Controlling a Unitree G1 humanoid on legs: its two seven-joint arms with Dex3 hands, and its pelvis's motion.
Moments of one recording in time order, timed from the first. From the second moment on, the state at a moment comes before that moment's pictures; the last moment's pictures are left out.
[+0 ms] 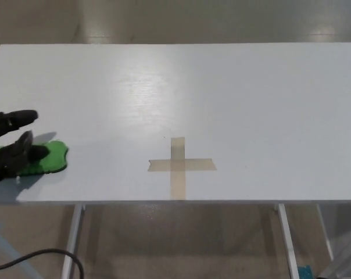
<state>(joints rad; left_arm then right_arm) -0.63 0.46 0.29 1.21 -0.13 -0.33 -0.12 0.04 -0.18 -0.17 1.09 -0.03 -0.69 -0.03</state>
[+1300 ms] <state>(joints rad) -0.68 0.01 -0.08 0.99 -0.04 -0.30 -0.05 0.04 -0.18 -0.16 1.06 -0.03 -0.69 -0.04</state>
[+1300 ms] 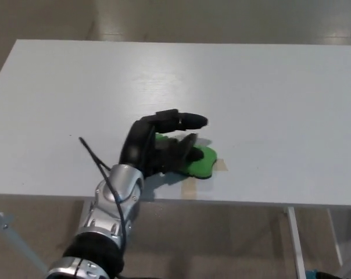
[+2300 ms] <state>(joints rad) -0.67 0.17 -0.08 0.46 -0.11 -0.04 -0.32 0.03 -0.18 -0.16 1.05 -0.03 -0.69 -0.02</state>
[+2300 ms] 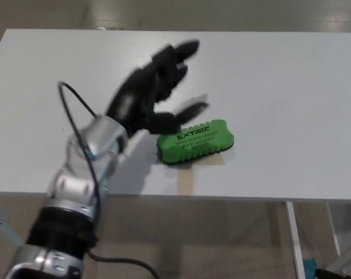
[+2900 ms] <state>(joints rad) -0.33 0.46 0.16 -0.19 -0.33 0.06 -0.50 0.04 -0.18 -0.16 1.06 -0.03 -0.69 -0.02</state>
